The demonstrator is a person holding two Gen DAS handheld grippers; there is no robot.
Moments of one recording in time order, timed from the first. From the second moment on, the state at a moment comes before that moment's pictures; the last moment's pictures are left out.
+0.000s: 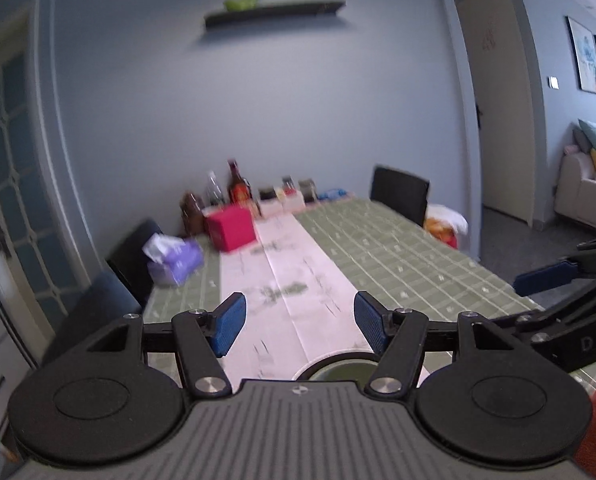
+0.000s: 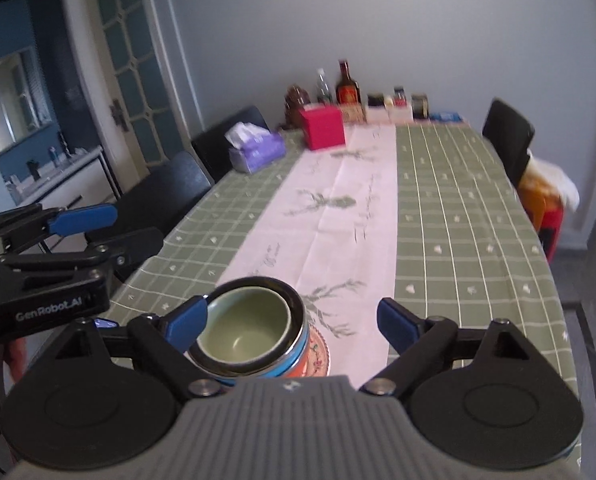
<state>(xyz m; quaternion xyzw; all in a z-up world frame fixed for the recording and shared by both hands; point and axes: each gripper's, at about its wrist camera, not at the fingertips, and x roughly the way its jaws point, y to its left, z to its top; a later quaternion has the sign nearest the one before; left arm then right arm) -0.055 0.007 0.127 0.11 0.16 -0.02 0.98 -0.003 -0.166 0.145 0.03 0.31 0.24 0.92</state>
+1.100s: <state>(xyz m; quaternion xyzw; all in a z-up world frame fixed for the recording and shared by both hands) -0.141 -0.002 0.013 0.03 0.33 0.04 0.94 -0.134 -0.177 0.055 0.04 0.32 0.13 0.94</state>
